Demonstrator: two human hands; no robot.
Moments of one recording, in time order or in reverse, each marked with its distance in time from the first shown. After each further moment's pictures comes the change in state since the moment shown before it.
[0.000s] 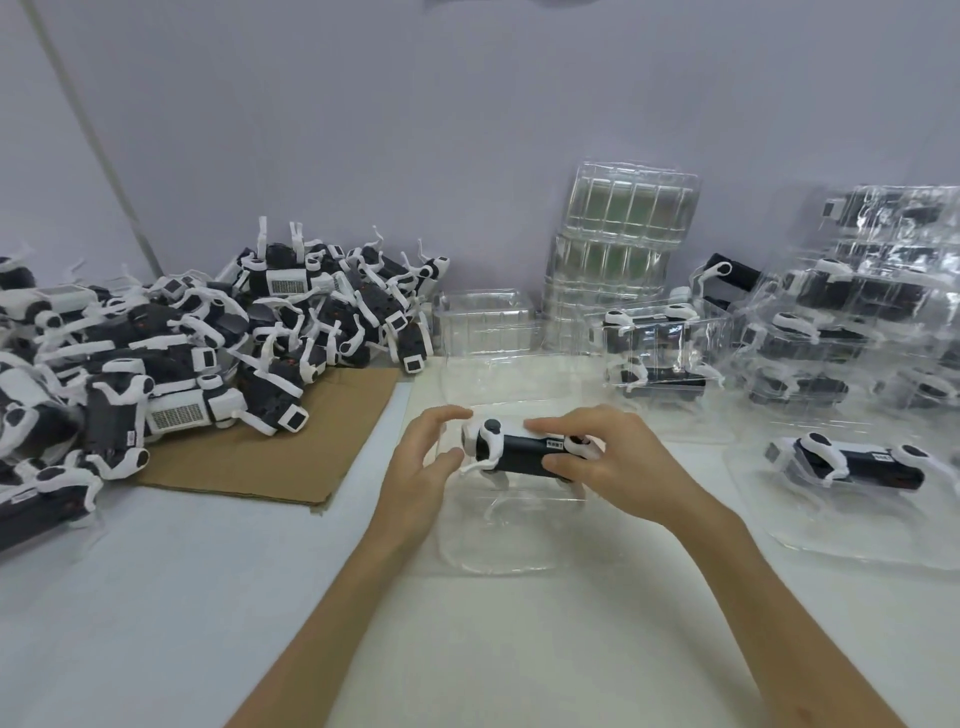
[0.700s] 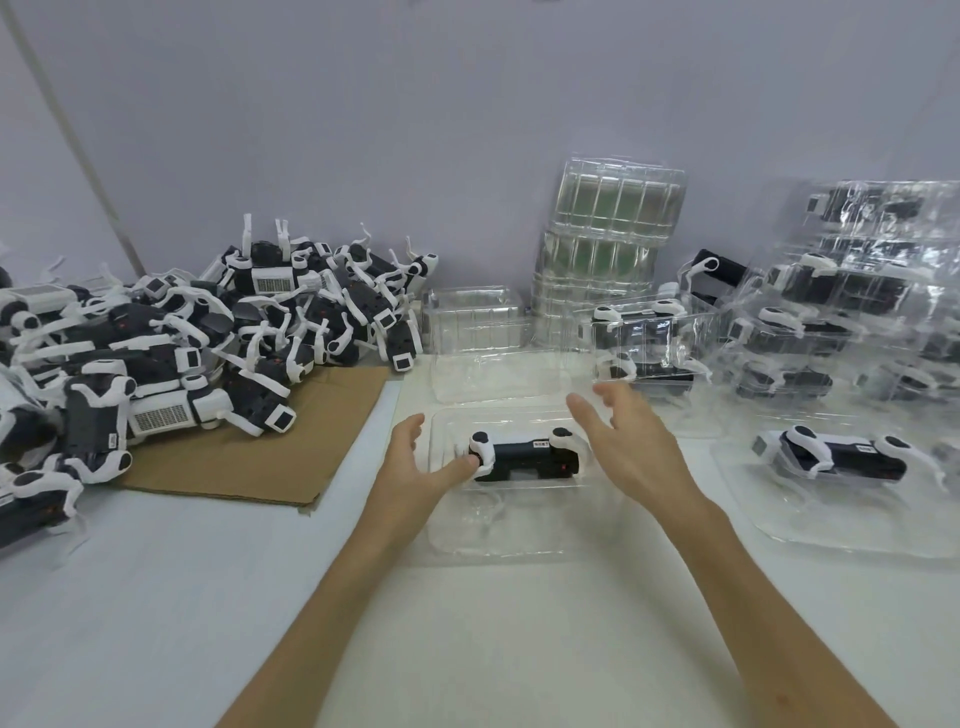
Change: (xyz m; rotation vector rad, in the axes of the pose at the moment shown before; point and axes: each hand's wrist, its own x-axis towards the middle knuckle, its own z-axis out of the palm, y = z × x) left_hand 0.000 -0.001 0.001 0.105 -0.013 -0.231; right_hand 0.001 0.004 -0.002 -0.113 0.225 0.380
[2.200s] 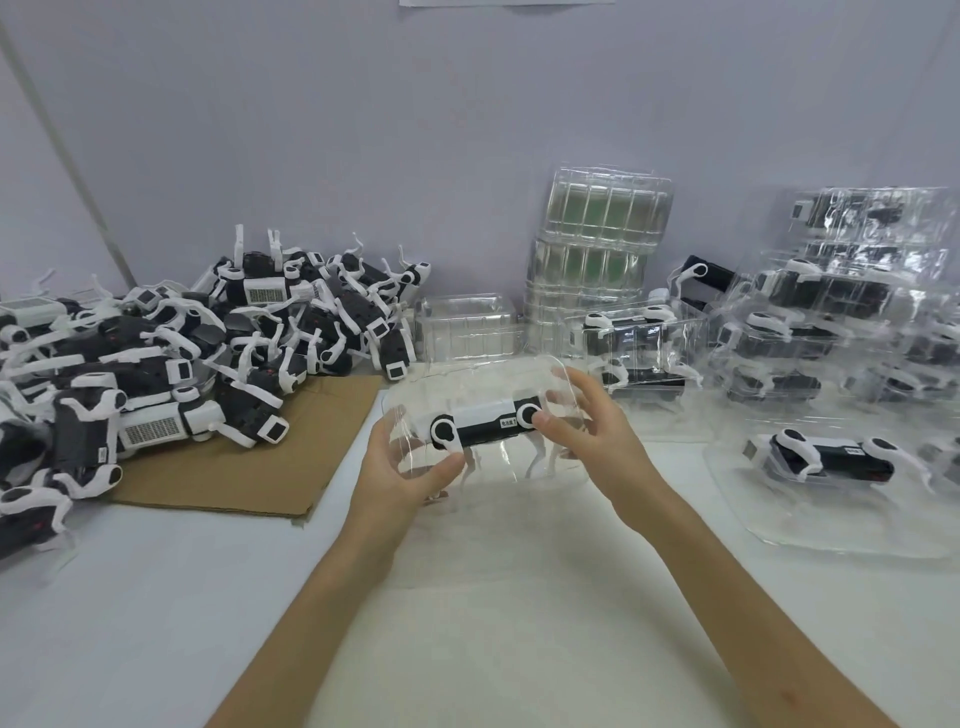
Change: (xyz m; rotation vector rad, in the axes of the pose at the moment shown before) left_hand -0.003 0.005 -0.005 -0.353 0.007 0.045; right_hand 0.001 -0.005 0.013 0.715 -0.148 -0.125
